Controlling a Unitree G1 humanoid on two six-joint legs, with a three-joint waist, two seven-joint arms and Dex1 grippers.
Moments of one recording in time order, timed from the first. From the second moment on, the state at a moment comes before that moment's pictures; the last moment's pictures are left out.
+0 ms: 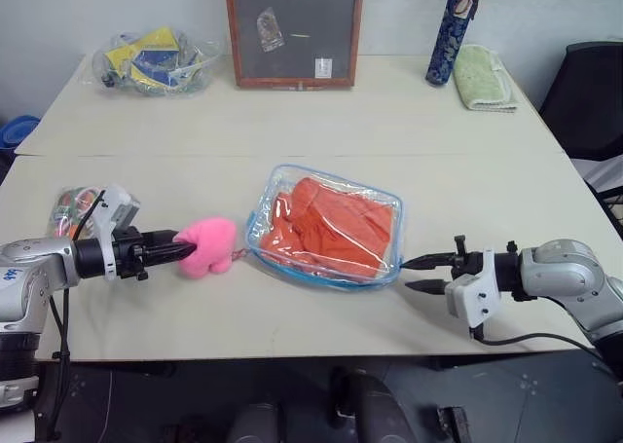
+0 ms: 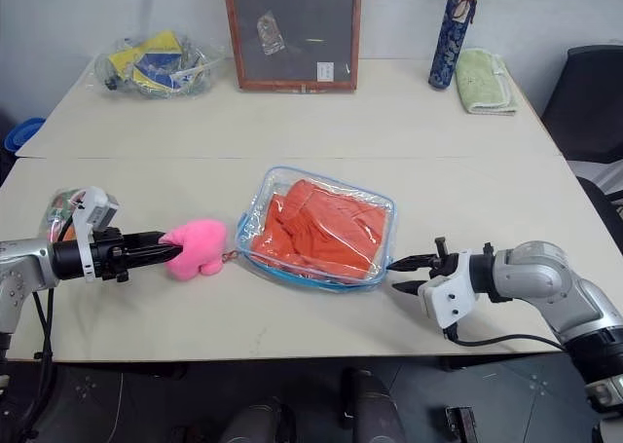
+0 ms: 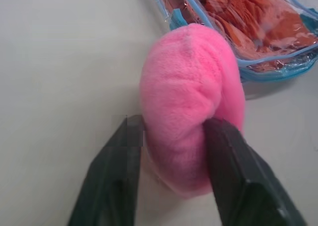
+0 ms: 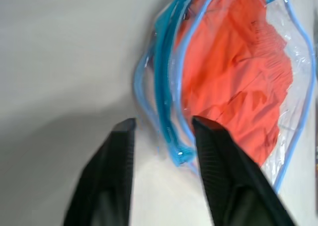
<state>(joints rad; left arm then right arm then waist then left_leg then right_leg) -0.30 0.92 0.25 0.07 -0.51 0.76 -1.04 -0.32 -1.00 0.20 0.12 -0.03 -0.76 0.99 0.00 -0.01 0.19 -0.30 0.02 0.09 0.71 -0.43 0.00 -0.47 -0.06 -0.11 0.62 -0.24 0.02</state>
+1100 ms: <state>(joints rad) -0.67 0.86 -0.28 0.13 0.05 -0.19 -1.16 0.04 -0.99 -0.20 -0.76 0.77 0.49 0.78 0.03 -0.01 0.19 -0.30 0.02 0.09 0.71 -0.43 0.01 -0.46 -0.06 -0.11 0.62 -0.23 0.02</state>
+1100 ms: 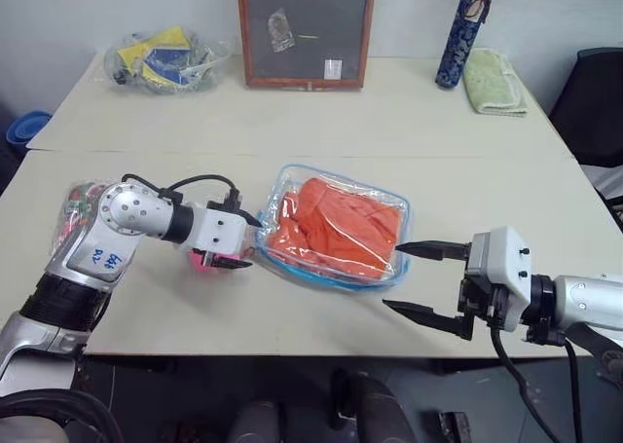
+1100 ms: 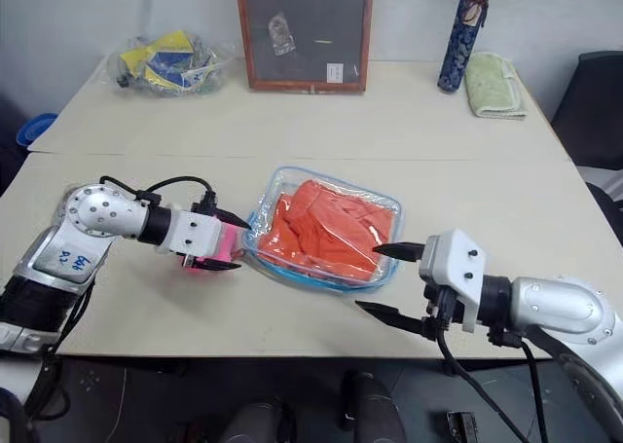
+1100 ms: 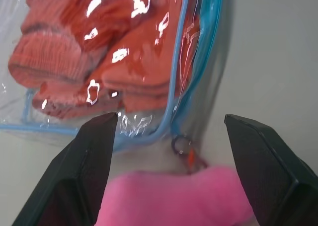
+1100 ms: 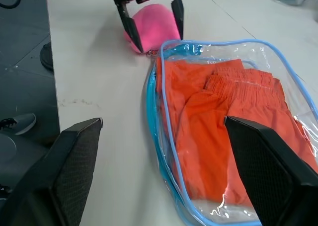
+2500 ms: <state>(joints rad) -0.62 0.49 -0.23 -0.14 -0.28 0.68 -0.96 -0.05 -0.81 0.00 -0.67 0.43 0.57 0.60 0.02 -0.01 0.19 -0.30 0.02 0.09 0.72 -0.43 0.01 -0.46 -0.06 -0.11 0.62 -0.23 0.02</state>
